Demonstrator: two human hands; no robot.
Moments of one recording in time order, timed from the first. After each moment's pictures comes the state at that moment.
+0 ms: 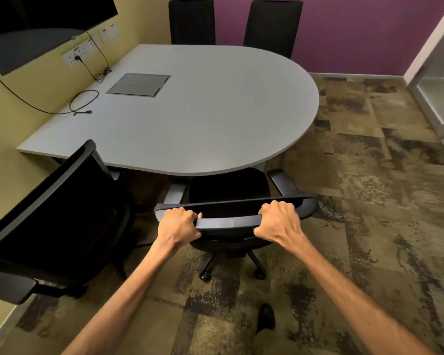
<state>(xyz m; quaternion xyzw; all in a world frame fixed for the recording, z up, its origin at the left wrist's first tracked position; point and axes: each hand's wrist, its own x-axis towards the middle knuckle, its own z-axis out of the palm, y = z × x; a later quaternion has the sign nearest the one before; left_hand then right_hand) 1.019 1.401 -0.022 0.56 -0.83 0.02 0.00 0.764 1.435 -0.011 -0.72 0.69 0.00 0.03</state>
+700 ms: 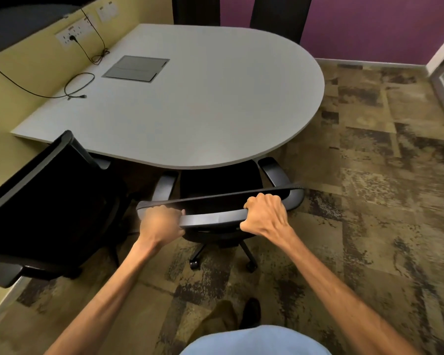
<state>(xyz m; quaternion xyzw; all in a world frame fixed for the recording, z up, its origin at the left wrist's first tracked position) 0.975 1.392 -0.023 0.61 -0.79 0.01 0.01 0.717 1.402 0.000 -0.76 0.65 -0.02 0.06</state>
